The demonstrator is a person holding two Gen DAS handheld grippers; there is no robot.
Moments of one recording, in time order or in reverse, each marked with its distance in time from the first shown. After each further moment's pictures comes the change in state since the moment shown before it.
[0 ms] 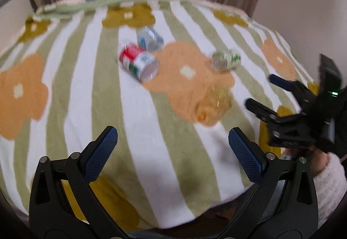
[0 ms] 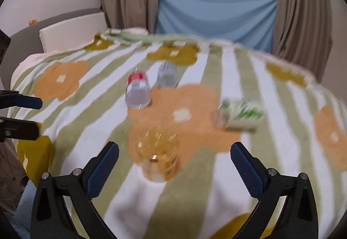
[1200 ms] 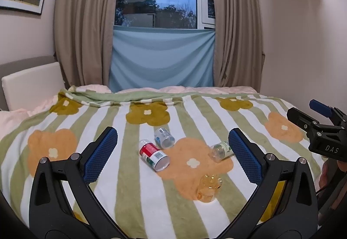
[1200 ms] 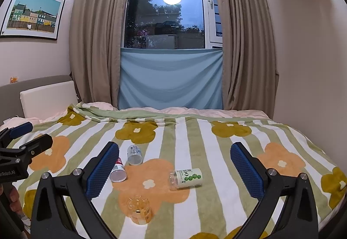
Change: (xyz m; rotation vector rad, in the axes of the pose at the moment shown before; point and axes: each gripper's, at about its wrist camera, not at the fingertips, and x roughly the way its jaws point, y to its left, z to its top) left arm -0.117 -0.054 0.015 0.039 -0.577 0.157; right arm -0.153 -0.014 0.059 0.148 -0.383 -0.247
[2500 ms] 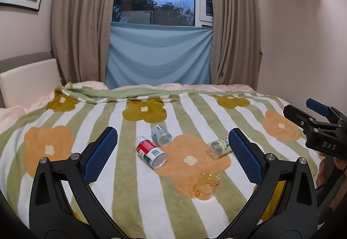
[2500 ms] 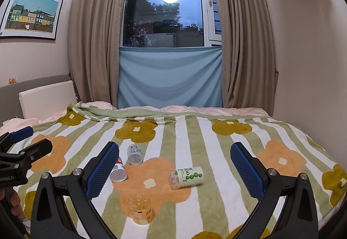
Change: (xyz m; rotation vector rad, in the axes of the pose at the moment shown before) left arm 0.003 -0.001 -0.006 -0.009 0.019 -0.020; right arm 0.003 -0.005 -0.004 0.000 0.006 0.000
